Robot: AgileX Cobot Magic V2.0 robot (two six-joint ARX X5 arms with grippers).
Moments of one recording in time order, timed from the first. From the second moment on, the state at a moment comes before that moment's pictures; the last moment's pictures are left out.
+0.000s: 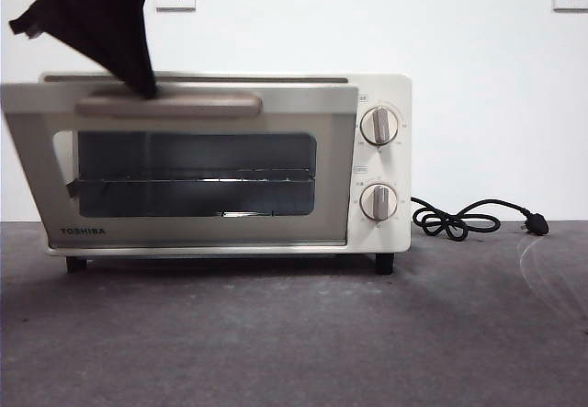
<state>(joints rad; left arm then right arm) -0.47 1.36 1.24 -0.92 0.19 -0.03 0.97 1.00 1.15 -0.74 -0.05 0.24</state>
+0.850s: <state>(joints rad) -0.62 1.20 1.22 -1.06 0.16 -0.02 0.97 1.01 1.15 -0.72 -0.03 0.24</state>
